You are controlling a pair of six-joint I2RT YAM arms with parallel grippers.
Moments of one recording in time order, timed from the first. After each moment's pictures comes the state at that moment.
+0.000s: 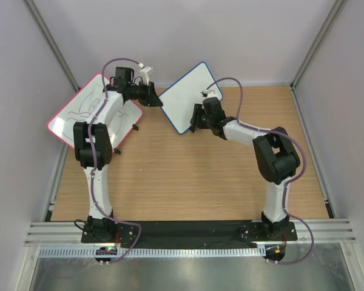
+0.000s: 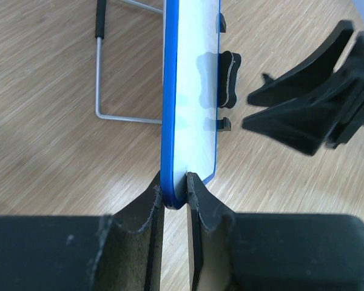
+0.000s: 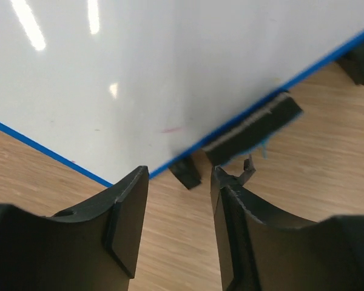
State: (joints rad) left arm -0.14 2.19 1.94 -0.51 0.83 0.11; right arm 0.51 2.01 1.37 0.05 0.06 0.38
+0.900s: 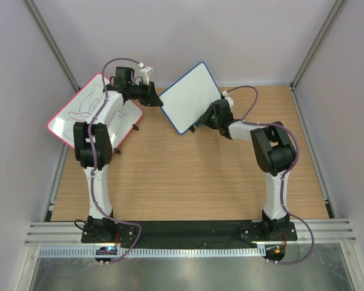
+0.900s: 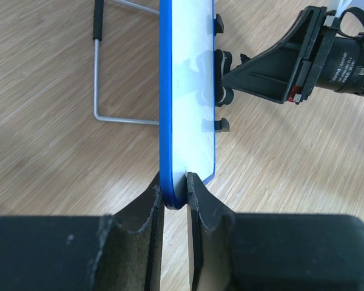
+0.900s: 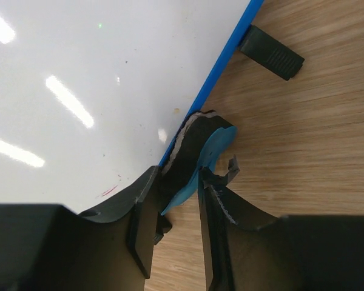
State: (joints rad) left arm -0.14 2.19 1.94 -0.52 0.84 0.11; right arm 0.38 2.07 1.27 0.23 0.03 0.77
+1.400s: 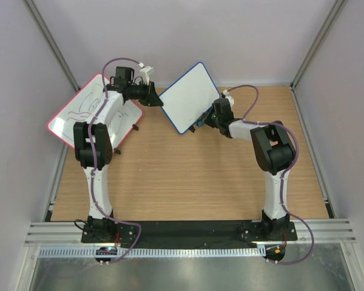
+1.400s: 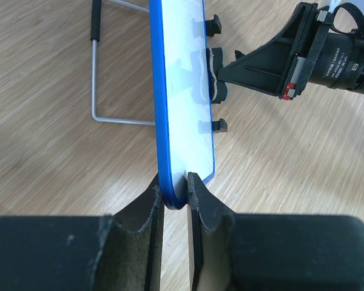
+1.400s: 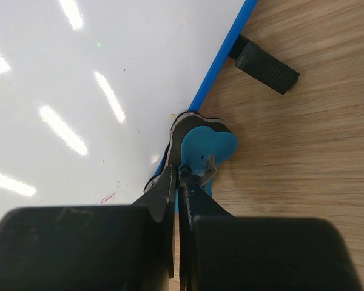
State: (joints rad) left arm -0.14 2.19 1.94 -0.52 0.84 0.10; right arm 0.37 2.10 1.30 0.24 0.03 0.77
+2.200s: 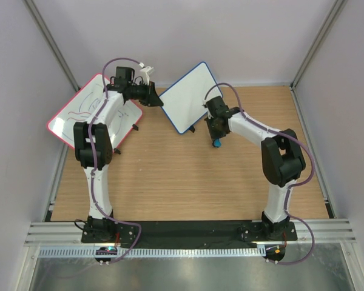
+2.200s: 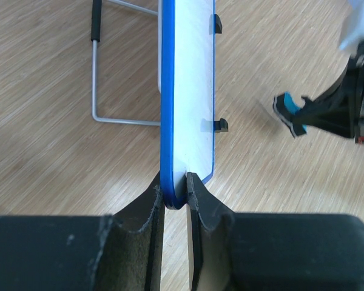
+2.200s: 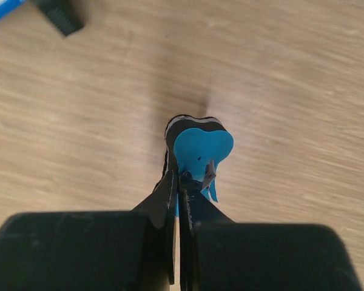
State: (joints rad) left arm -0.14 2.19 1.94 -0.52 0.84 0.11; right arm 0.44 1.90 1.42 -0.56 0.11 0.14
